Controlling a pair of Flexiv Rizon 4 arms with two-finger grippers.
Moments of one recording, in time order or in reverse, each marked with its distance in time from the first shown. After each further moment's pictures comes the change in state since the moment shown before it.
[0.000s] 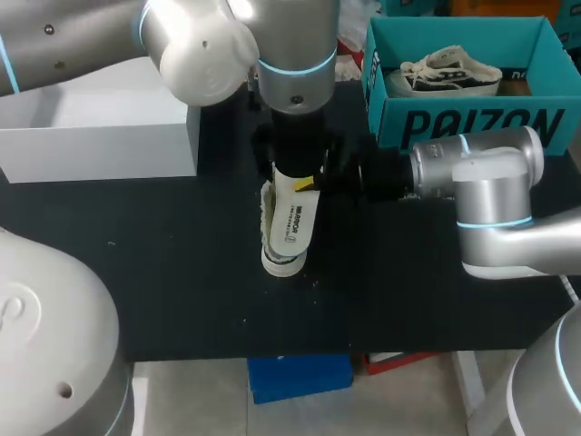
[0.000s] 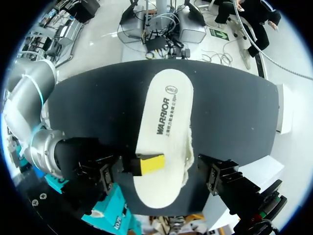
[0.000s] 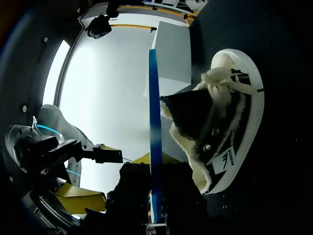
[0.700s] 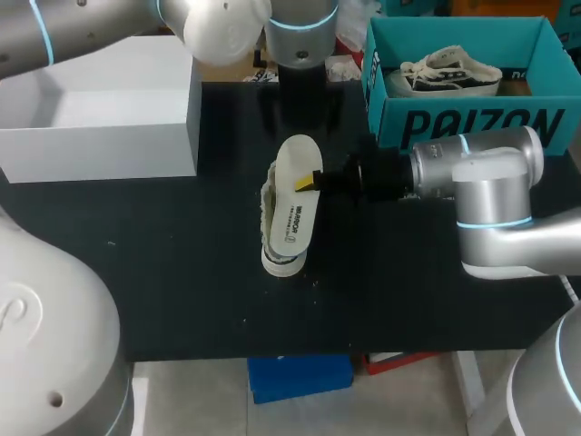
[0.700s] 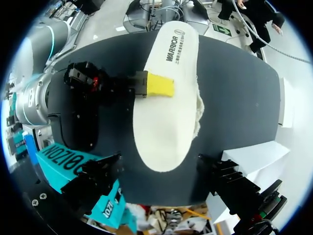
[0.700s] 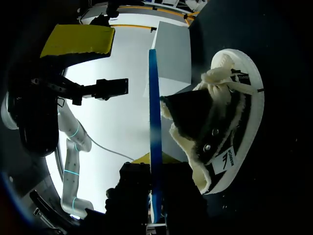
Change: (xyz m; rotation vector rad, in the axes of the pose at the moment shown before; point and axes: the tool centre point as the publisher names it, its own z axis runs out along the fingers) left arm -0.006 0.101 0.017 -0.025 0.007 -0.041; right arm 0.000 0.000 0.000 0.000 0.000 0.000
